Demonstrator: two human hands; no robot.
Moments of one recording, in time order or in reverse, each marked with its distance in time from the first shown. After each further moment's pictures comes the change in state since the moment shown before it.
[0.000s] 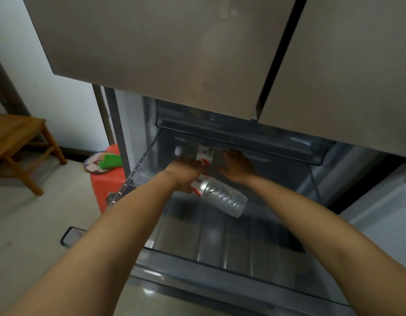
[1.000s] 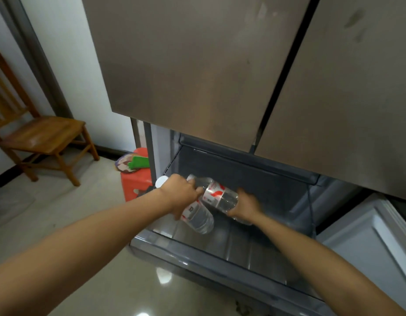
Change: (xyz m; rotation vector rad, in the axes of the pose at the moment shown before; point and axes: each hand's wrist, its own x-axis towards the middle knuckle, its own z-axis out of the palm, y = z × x) left_hand -0.105 0.029 -0.112 0.341 -0.293 -0.006; right_hand -0.081 -0.022 -0.008 0.247 -0.214 0.255
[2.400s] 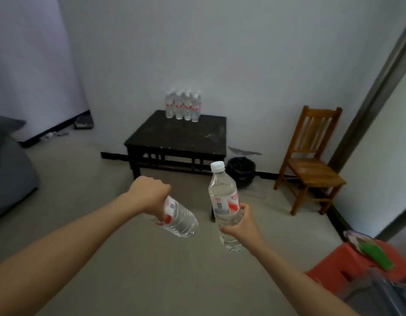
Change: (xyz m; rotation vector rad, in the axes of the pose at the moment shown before) left_hand -0.552 0.144 0.060 -0.432 -0.511 -1.589; right_hand -0.329 -0.337 0.129 0.480 -0.871 -1.071
